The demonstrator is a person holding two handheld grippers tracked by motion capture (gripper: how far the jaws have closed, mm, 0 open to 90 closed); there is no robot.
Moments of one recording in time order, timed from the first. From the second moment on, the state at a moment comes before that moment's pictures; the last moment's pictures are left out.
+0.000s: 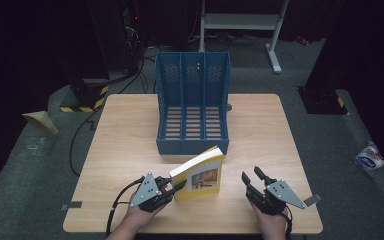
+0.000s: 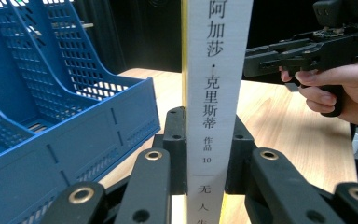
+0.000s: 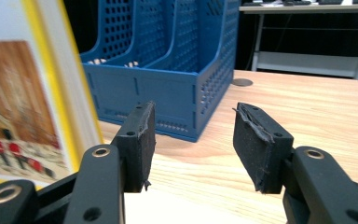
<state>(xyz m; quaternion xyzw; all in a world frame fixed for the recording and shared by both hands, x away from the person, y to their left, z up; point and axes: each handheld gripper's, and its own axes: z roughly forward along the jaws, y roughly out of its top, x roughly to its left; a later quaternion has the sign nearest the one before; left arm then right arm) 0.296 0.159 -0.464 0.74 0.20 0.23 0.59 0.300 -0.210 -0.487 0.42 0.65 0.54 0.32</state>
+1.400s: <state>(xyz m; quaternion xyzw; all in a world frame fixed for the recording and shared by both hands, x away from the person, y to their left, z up) 0.299 0.165 -0.425 0.73 0.26 0.21 0.60 0.303 -0.204 -0.500 0.42 0.68 0.51 0.31</state>
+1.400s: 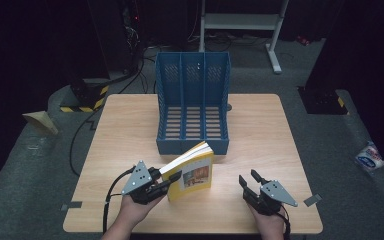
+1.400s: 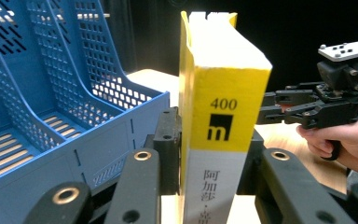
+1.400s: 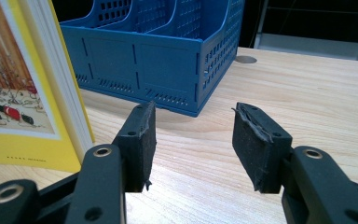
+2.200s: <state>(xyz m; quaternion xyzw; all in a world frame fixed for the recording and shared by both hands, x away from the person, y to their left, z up) 0.293 0.174 -0.413 0.72 0.26 0.21 0.61 0.304 -0.204 -0.502 0.43 0.68 0.51 0.30</state>
